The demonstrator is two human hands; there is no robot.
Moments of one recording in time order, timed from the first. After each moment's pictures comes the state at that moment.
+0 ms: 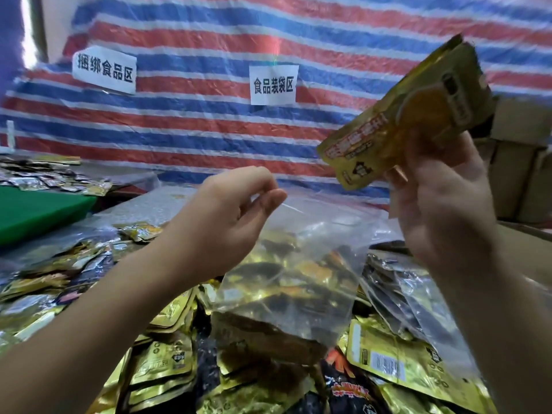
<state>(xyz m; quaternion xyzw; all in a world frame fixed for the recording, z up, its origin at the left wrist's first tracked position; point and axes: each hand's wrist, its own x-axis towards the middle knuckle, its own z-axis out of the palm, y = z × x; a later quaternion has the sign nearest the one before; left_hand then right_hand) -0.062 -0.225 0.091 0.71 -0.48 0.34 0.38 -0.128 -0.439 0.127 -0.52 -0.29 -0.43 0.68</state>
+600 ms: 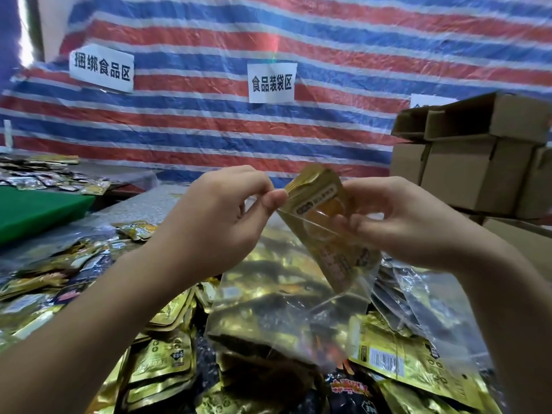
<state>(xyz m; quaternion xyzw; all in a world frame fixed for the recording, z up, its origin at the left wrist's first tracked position) -0.061 -0.225 0.091 0.72 -0.46 0.38 0.34 -0.149 -0.449 0.127 -0.92 -0.19 -0.20 0.26</state>
